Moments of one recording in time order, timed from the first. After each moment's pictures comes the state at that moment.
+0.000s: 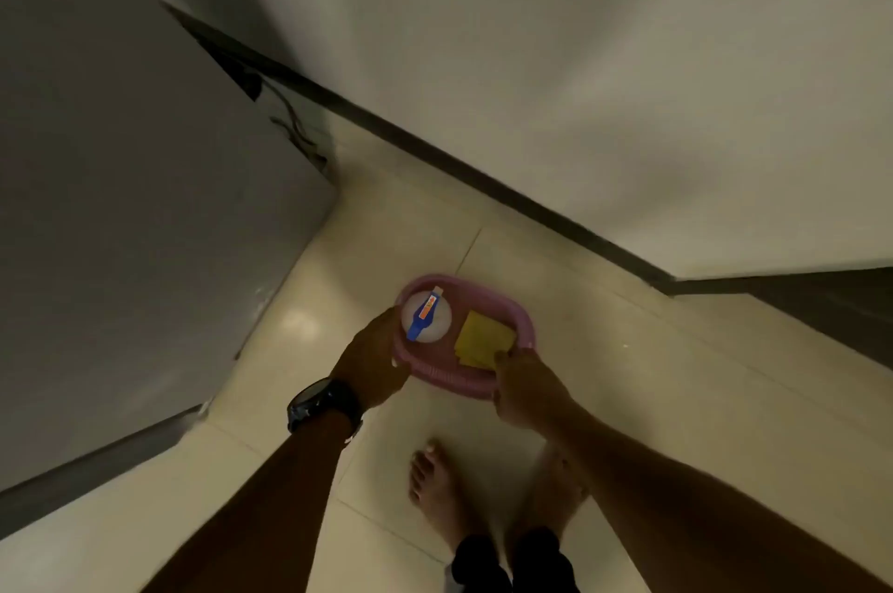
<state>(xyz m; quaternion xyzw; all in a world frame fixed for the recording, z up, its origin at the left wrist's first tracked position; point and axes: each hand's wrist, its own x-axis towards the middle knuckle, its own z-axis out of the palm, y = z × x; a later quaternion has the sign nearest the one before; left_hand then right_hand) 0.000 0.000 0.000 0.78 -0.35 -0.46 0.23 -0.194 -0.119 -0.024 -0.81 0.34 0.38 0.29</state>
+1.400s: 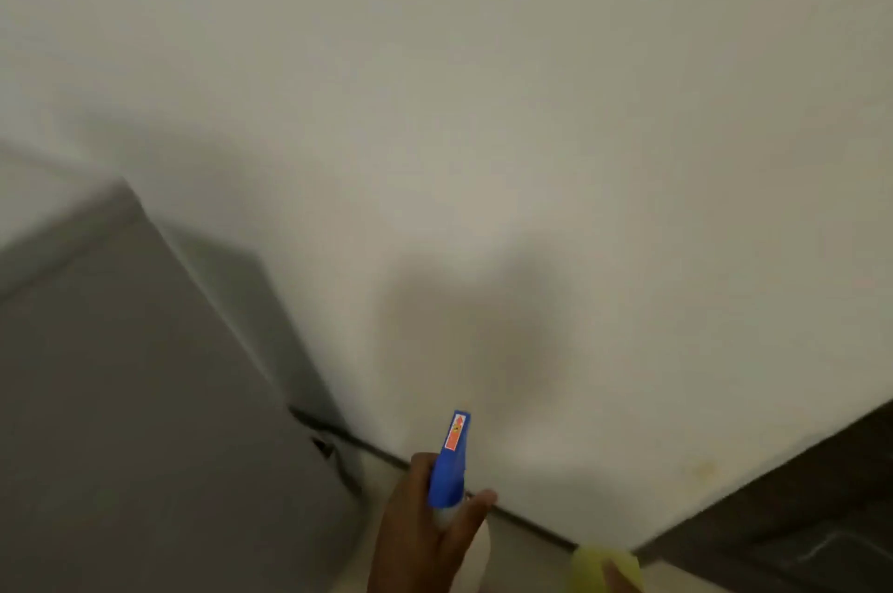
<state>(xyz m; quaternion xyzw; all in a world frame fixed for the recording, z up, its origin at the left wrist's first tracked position) -0.035 -0.100 0.525 0.75 -0.38 -0.28 0.45 -0.348 -0.185 0.316 -0.24 0.57 -0.29 0.73</state>
